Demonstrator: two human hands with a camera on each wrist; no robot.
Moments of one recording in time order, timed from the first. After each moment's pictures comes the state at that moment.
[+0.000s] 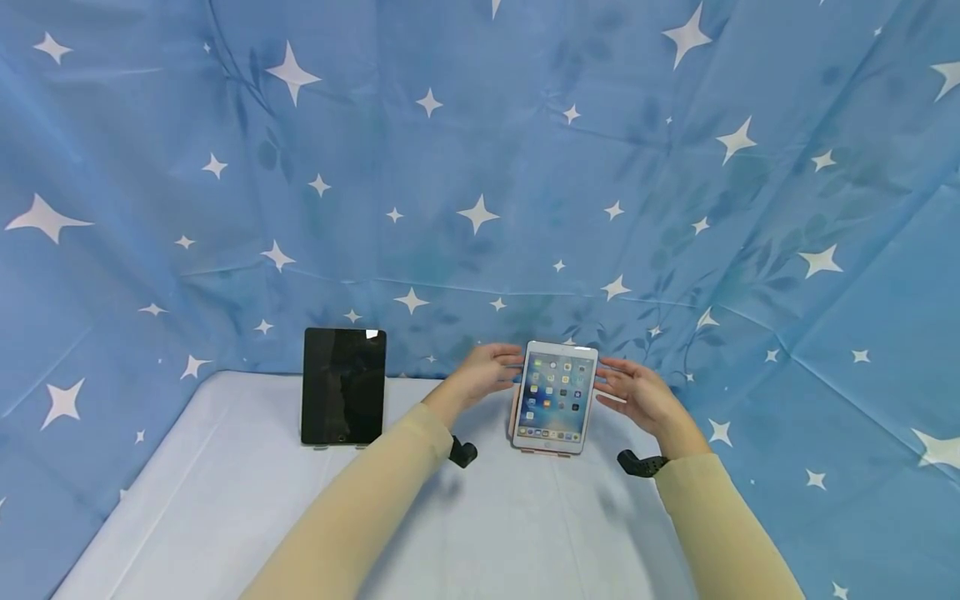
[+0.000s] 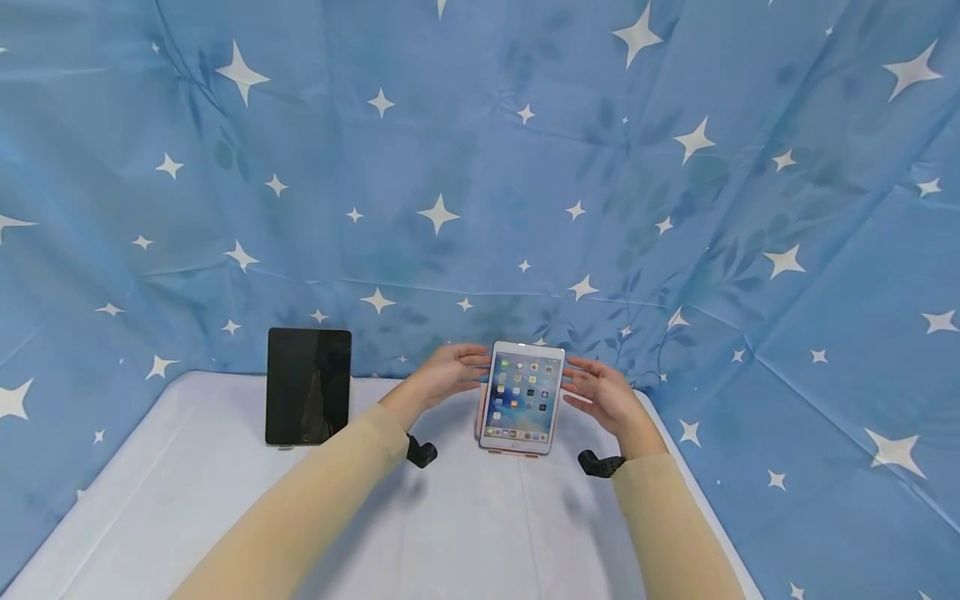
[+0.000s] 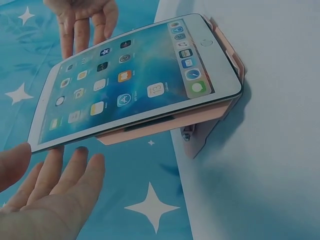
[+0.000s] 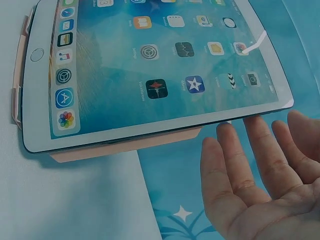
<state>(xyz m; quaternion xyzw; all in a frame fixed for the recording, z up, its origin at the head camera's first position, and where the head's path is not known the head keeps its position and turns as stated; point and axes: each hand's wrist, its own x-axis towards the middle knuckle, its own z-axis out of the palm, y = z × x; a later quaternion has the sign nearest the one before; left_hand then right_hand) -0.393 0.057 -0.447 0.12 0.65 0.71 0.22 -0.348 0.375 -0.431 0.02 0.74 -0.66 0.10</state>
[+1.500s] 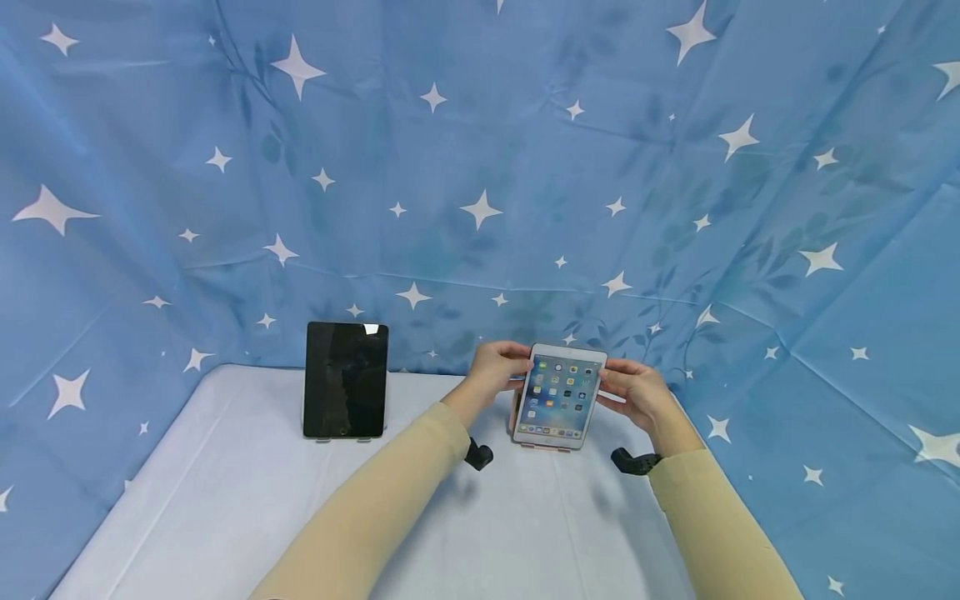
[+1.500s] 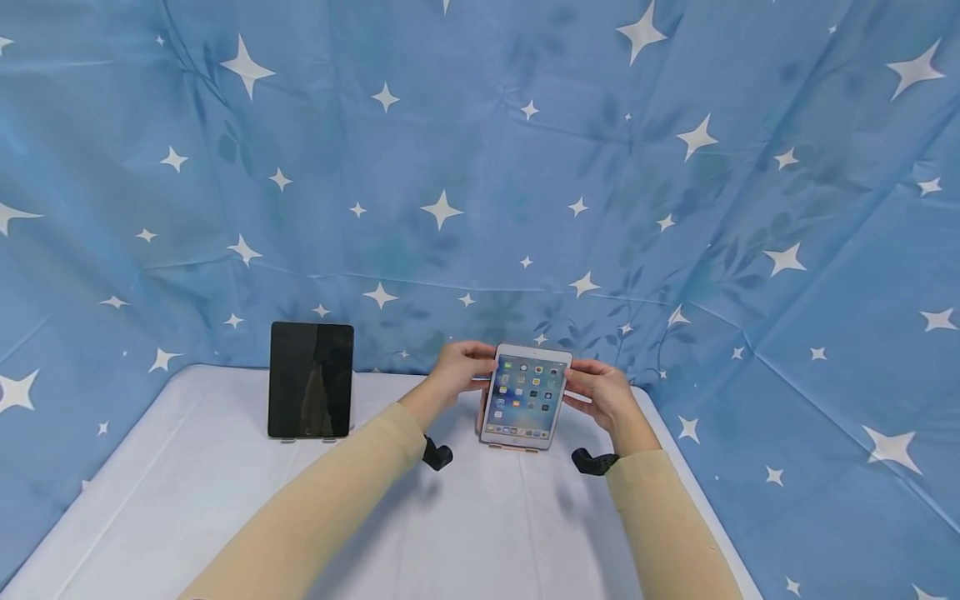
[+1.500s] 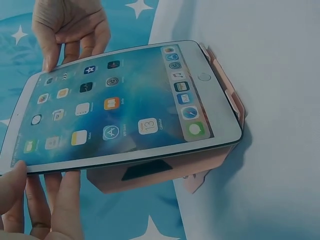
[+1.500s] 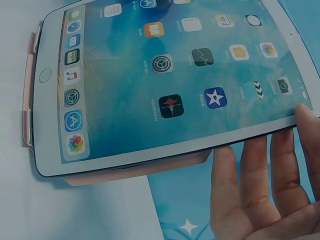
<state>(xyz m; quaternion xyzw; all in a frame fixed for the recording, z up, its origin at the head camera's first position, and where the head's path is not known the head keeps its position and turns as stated) -0.385 0.087 -0.449 0.02 0.66 0.74 0.11 -0.348 0.365 -0.431 0.13 0.69 -0.71 0.04</state>
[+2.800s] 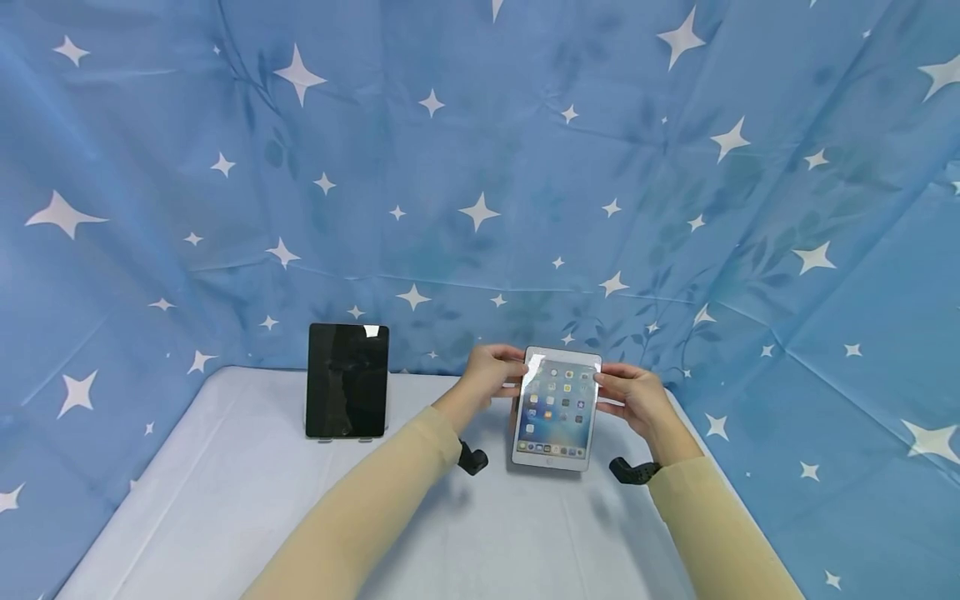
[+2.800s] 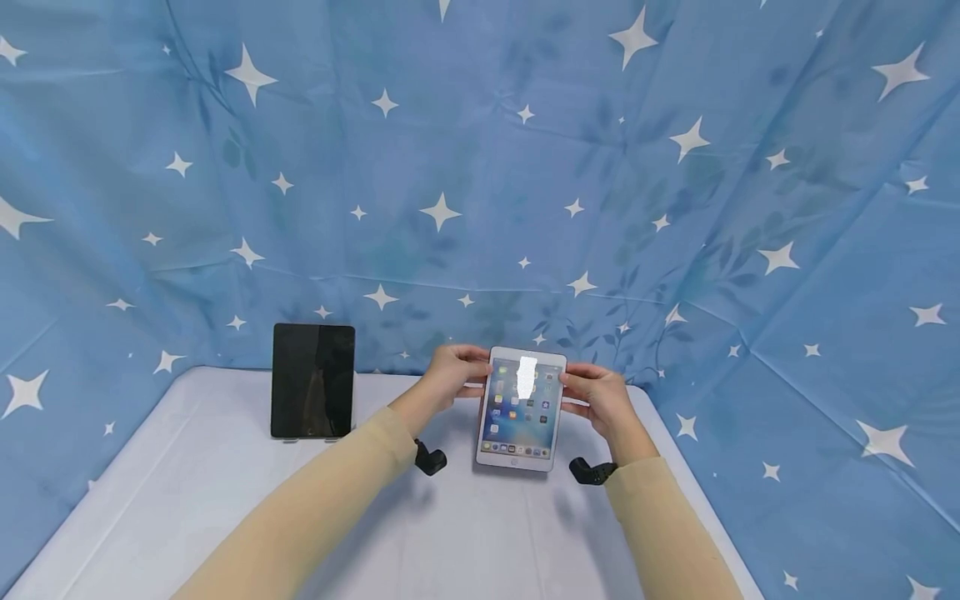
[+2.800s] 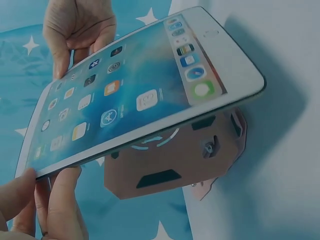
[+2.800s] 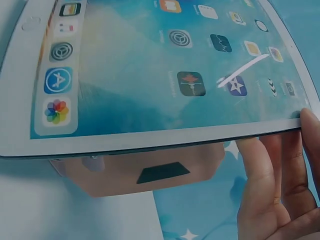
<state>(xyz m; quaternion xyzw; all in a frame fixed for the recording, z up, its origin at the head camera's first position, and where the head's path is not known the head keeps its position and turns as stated) -0.370 0.074 -0.441 0.01 0.65 0.75 0.14 -0.329 0.358 -0.429 0.11 0.70 -0.70 0.03</state>
